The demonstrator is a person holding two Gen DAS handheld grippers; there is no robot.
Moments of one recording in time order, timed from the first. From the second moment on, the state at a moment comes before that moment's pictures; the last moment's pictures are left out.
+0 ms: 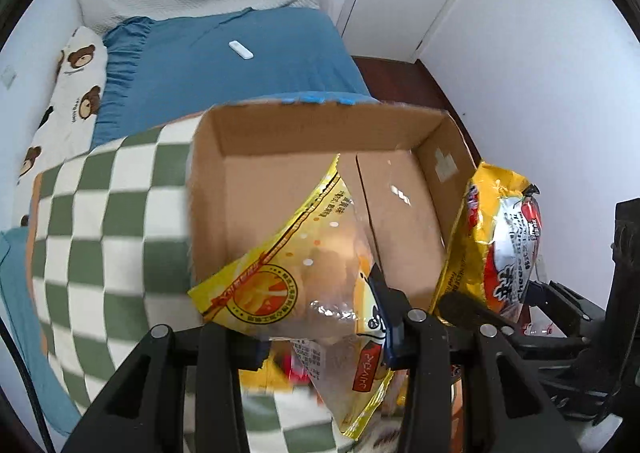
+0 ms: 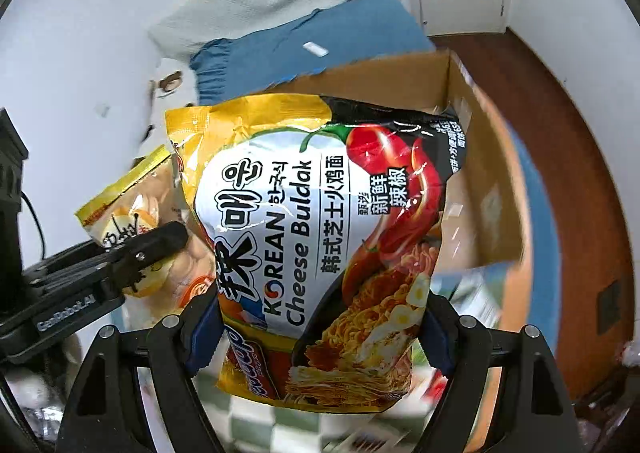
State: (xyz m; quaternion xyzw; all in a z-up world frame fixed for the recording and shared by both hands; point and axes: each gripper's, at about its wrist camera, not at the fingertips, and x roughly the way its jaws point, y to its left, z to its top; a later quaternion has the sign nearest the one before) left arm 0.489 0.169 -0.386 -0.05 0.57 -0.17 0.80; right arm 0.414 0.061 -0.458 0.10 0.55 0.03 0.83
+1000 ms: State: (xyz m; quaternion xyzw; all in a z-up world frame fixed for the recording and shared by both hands) left arm 0.644 0.168 -0.424 -0.02 0.64 -0.08 0.77; right arm 0.586 0.064 -0.504 0.06 0.66 -0.01 0.75
